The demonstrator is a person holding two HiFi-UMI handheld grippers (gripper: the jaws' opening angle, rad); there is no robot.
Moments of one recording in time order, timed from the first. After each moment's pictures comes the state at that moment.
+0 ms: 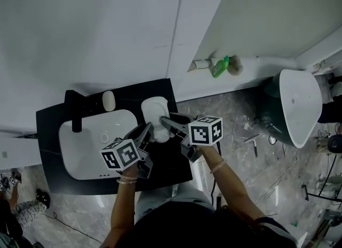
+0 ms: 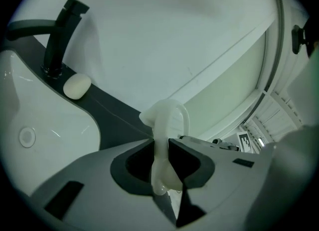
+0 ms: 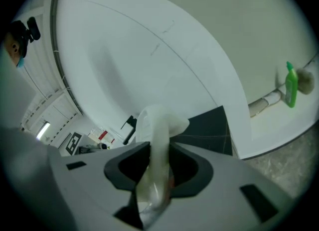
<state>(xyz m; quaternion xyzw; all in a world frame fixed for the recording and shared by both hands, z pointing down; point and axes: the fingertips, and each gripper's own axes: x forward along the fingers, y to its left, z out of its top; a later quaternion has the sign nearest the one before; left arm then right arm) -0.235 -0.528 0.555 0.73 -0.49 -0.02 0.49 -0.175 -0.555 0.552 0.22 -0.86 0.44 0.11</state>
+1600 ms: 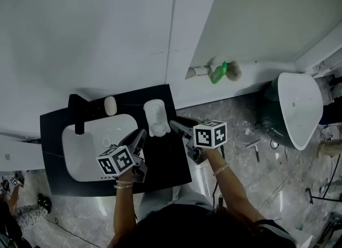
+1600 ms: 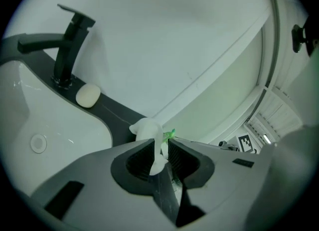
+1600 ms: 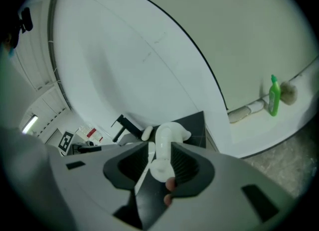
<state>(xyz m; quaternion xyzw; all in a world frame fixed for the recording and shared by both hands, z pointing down) -0.256 -0.513 0.551 0.73 -0.51 -0.02 0.46 -0.132 -0.557 0.559 0.28 -0.85 0.42 0.14</state>
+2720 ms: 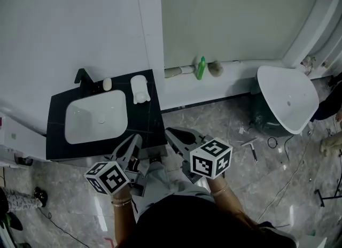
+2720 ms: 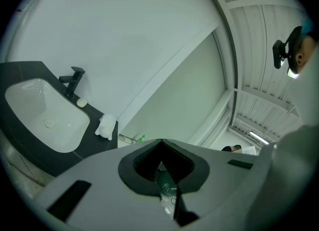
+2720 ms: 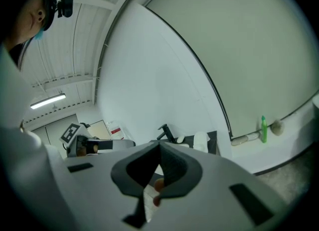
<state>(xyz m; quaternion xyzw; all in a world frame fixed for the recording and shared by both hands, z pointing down) -0.123 -0.270 0.380 0.78 -0.51 -0.10 0.34 -0.032 -0.289 0.384 0.27 -0.93 0.26 0.04</state>
